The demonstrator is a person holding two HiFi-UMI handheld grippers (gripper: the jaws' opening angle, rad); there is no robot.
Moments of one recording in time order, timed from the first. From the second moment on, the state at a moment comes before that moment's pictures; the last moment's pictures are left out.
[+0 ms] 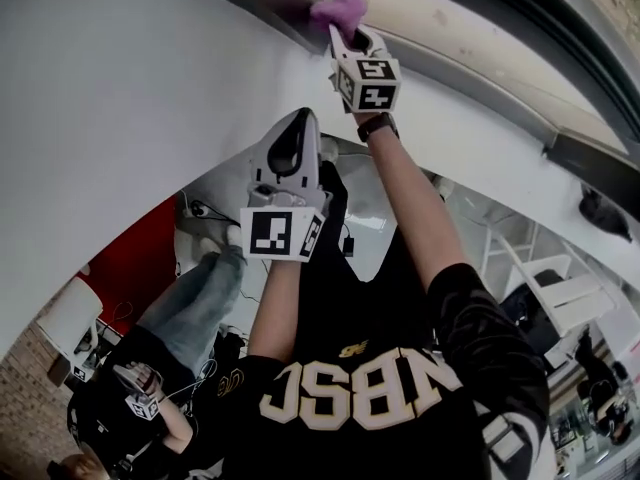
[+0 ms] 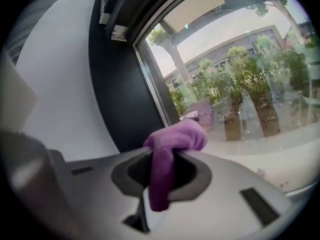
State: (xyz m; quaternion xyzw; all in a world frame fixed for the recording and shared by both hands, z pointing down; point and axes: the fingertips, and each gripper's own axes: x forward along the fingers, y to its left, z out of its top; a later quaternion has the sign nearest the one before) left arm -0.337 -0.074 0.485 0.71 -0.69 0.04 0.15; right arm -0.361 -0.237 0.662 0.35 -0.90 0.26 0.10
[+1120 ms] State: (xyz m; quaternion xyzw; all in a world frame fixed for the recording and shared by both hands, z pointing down) left arm 0.093 -0.129 0.591 0.88 -0.44 0.08 0.18; right arm 0.316 -0.282 0.708 0.70 -0.63 0.32 0.04
